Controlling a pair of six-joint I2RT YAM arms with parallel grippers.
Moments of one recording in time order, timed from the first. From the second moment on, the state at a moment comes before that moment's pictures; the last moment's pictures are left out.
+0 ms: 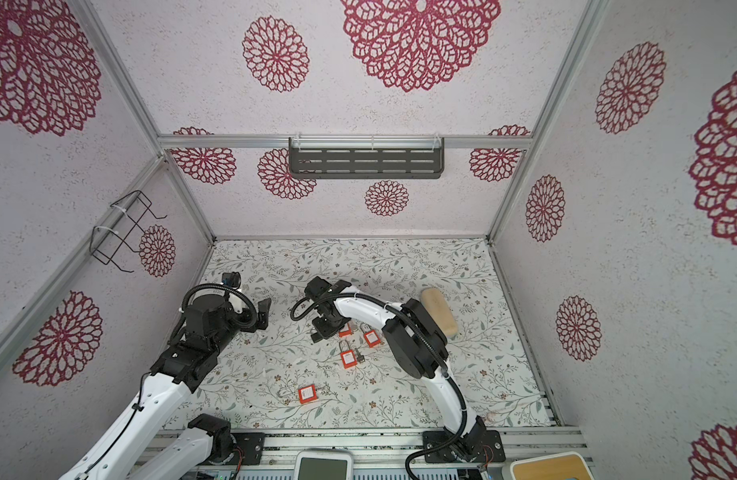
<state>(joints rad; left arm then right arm) -0.27 0.85 0.70 -0.31 -0.14 -0.08 0.88 2.19 1.77 -0.87 -0.04 0.14</state>
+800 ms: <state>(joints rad) -0.25 0.87 0.82 -0.45 -0.02 -0.16 0.91 1.57 1.07 -0.32 -0.22 -0.45</state>
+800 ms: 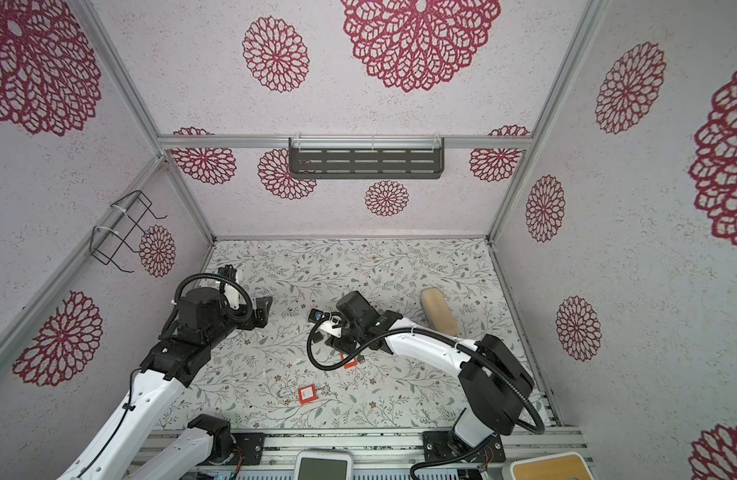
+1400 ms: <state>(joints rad) -0.24 0.91 0.82 -0.45 0.04 -0.21 1.11 1.76 1.17 -0.53 -0.39 -0.74</state>
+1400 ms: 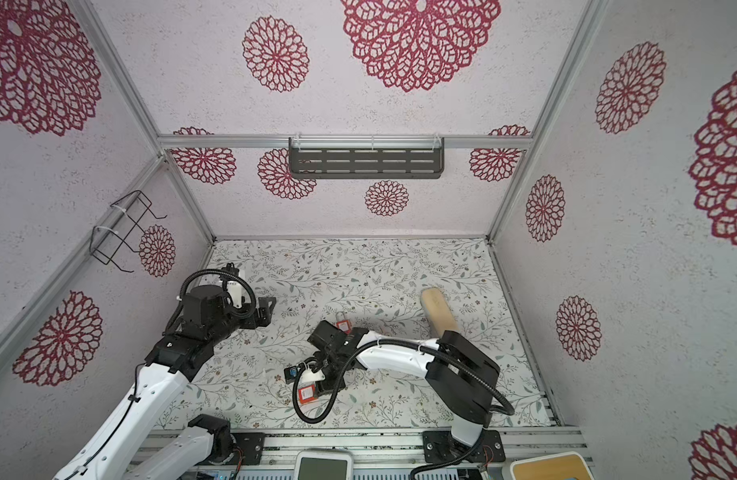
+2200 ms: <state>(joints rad) -0.20 0.92 0.80 -0.45 0.03 -0.23 1.18 1.99 1.42 -0.77 -0.30 -0.79</state>
